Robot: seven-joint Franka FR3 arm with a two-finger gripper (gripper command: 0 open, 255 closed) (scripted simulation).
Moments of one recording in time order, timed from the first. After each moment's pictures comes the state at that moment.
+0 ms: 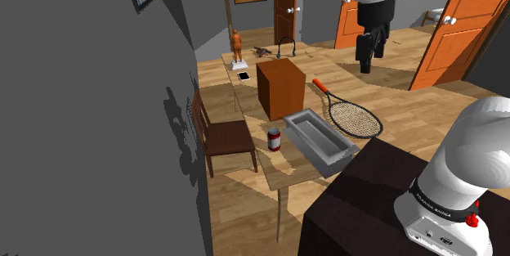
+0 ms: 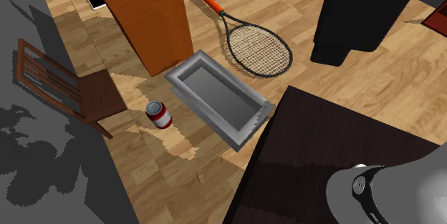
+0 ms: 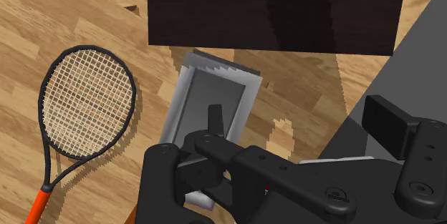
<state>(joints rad) 0.01 -0.79 0.04 -2.38 -0.10 1.43 -0.06</state>
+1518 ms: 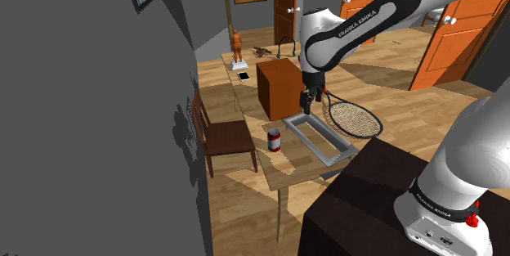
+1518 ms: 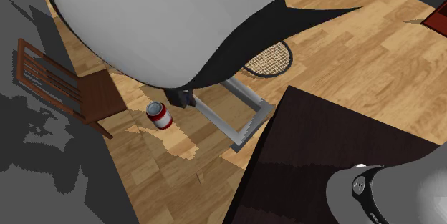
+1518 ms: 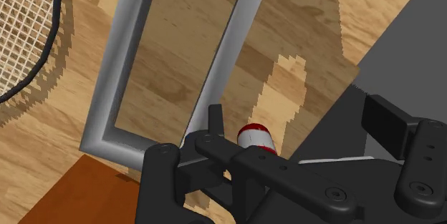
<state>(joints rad) 0.02 -0.20 -0.03 -2.50 -0.08 2.23 -0.11</state>
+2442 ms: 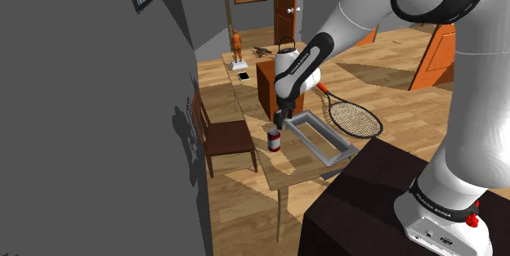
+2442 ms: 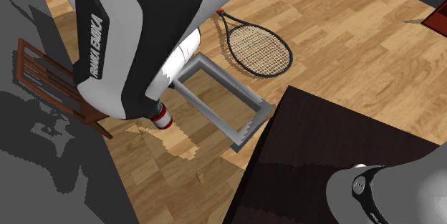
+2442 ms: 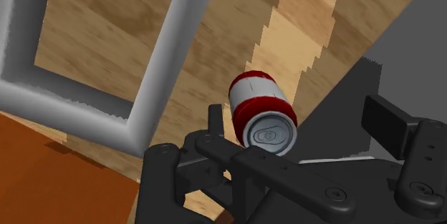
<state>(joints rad) 0.02 0.35 -0.01 -2.22 0.00 2.56 -0.19</state>
